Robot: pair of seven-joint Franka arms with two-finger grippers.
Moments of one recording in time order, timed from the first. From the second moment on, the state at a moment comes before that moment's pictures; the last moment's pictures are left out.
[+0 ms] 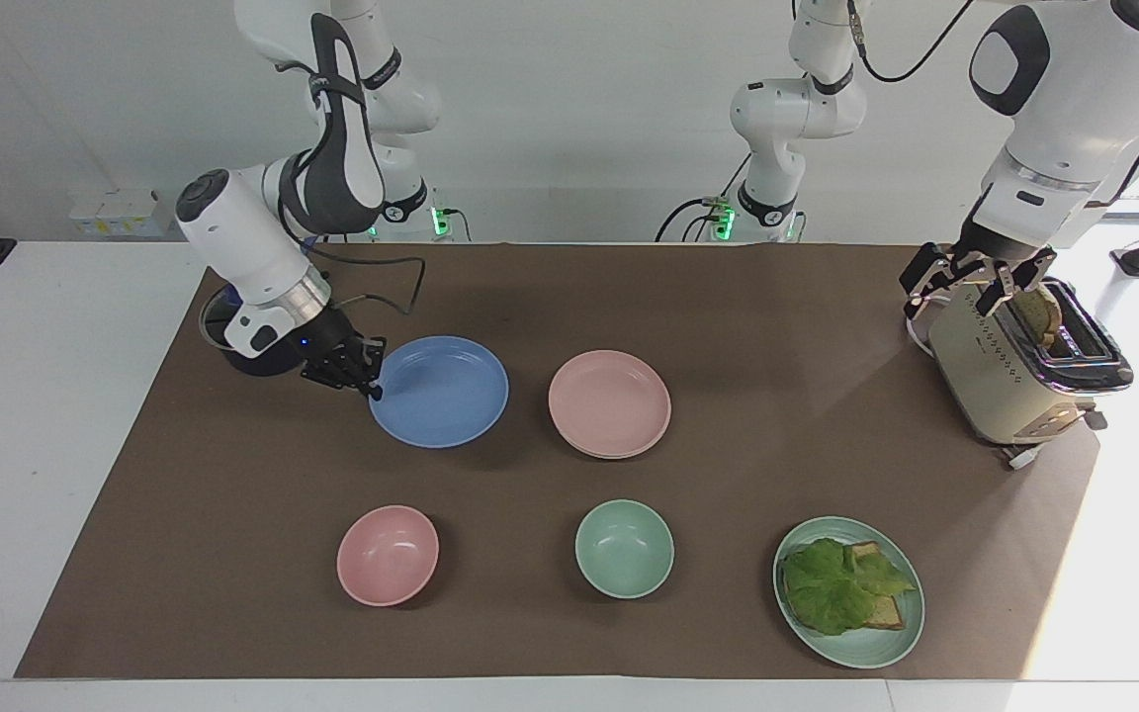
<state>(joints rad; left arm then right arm) -0.04 0.04 -0.01 -1.59 -0.01 1.71 -0.05 0.02 0.07 0.07 -2.07 0.41 2.28 -0.20</state>
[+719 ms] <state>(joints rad) -0.04 0.04 -0.01 -1.59 -0.01 1.71 -0.05 0.34 0.21 0.08 -1.98 0.13 2.33 0.27</state>
